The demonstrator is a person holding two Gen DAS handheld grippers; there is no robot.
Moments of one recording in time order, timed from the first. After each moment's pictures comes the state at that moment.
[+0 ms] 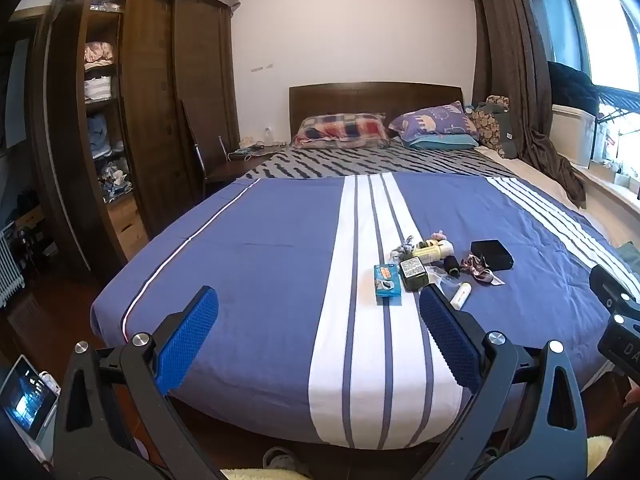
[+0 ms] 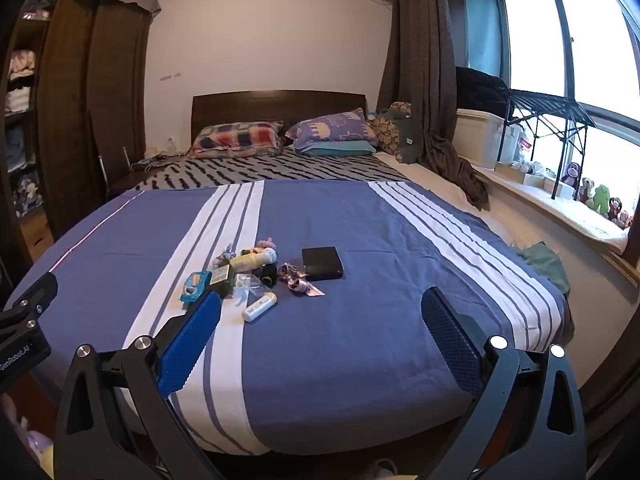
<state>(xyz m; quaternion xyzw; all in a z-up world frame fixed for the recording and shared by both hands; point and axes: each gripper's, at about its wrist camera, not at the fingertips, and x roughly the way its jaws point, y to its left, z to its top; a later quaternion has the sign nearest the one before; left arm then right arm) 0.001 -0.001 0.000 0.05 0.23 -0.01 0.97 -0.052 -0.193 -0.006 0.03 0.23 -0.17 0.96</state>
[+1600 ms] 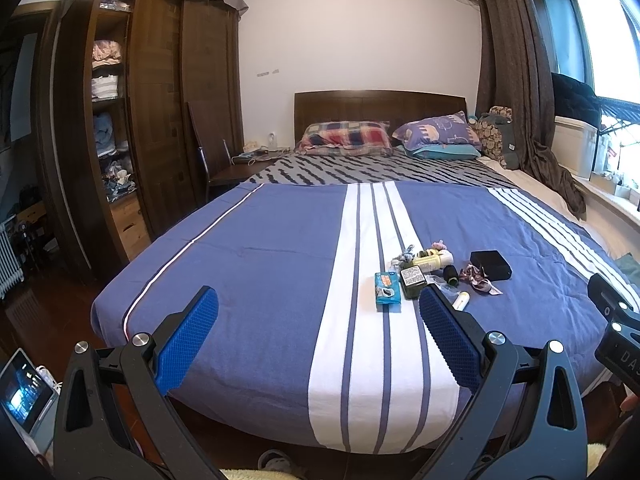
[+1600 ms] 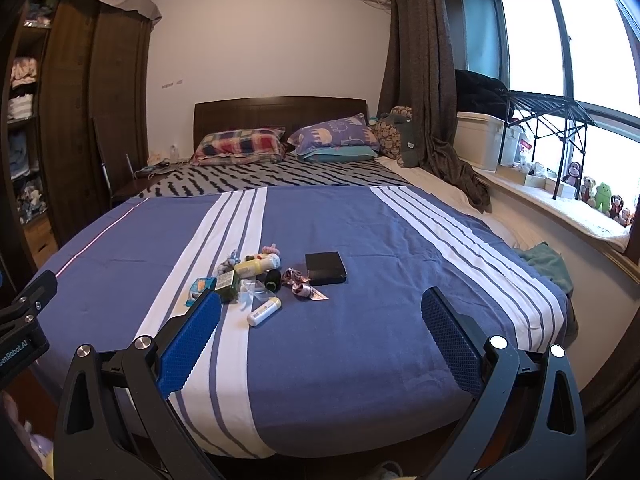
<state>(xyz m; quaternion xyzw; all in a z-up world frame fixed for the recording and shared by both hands) -0.007 0.006 0.011 0.03 0.21 -0.01 0.98 -0.055 -0.189 -0.004 0.03 0.22 -0.17 0.96</state>
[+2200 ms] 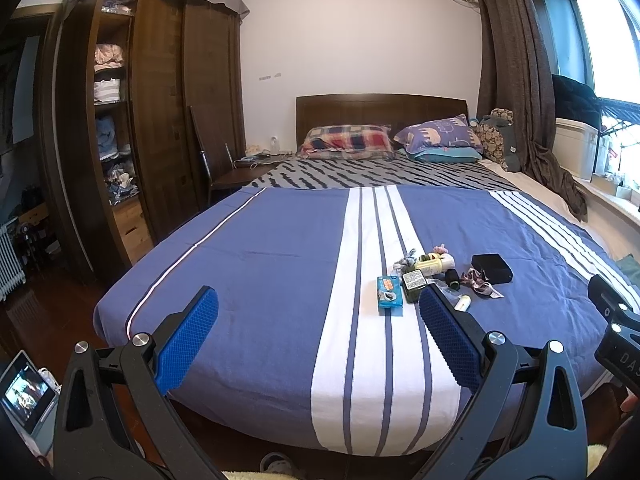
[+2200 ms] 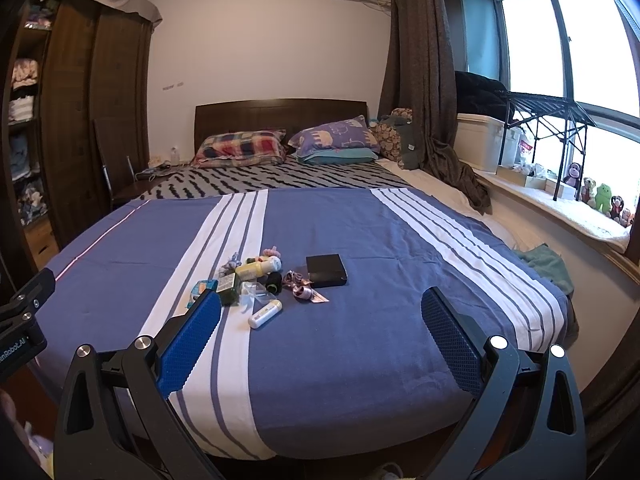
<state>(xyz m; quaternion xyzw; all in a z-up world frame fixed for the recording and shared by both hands) -0.010 0.007 0.015 0.03 0.21 0.00 0.98 -0.056 -0.191 -0.001 0.03 0.22 -0.17 0.96</state>
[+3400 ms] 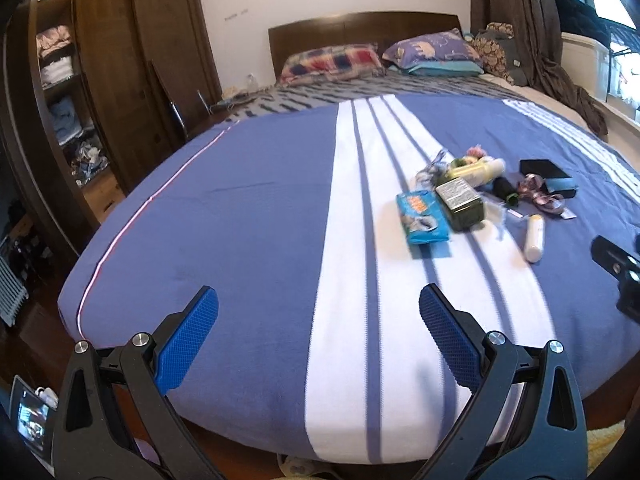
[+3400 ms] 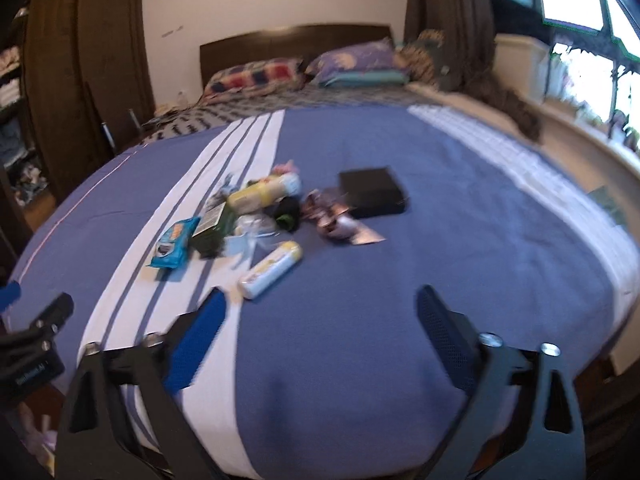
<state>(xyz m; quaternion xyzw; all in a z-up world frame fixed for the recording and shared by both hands) 0.124 -0.002 -0.109 0.10 0.33 -0.01 0.94 0.077 -0.216 -0.132 0.09 0.33 -0.11 0.93</state>
